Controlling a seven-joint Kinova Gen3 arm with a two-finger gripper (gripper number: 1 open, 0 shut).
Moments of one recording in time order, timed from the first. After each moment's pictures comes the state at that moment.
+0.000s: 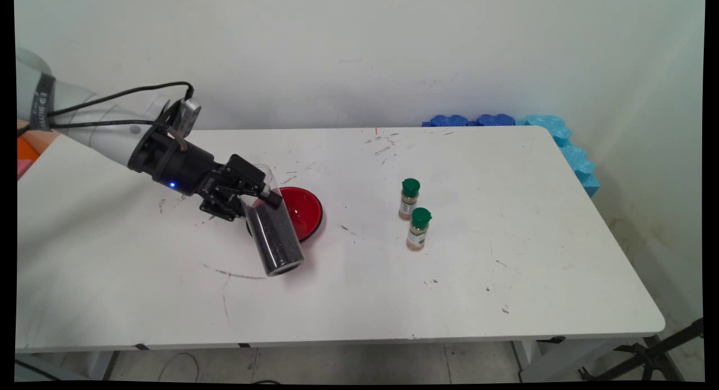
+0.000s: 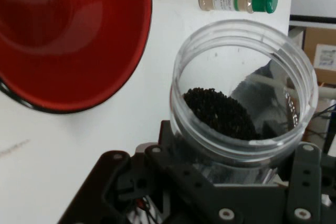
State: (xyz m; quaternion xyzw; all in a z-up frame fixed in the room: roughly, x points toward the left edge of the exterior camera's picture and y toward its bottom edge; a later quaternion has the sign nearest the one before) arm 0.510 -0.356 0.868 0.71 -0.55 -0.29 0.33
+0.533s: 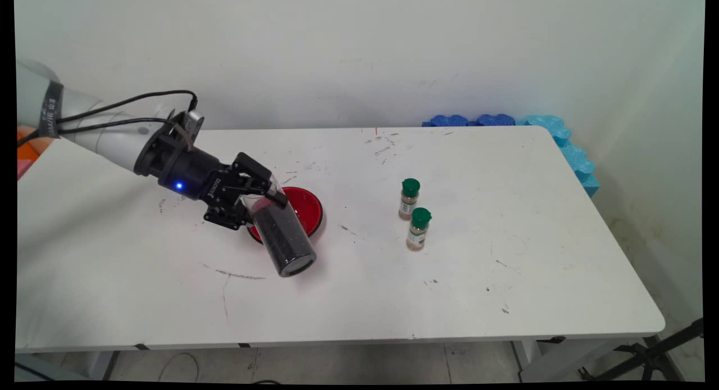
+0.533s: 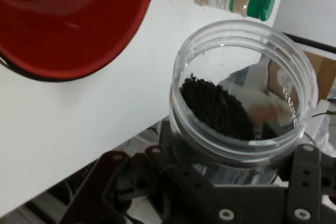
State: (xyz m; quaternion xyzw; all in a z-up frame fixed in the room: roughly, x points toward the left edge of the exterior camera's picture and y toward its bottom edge) arm 0.506 -0.357 0.858 0.75 -0.47 -0.34 0.31
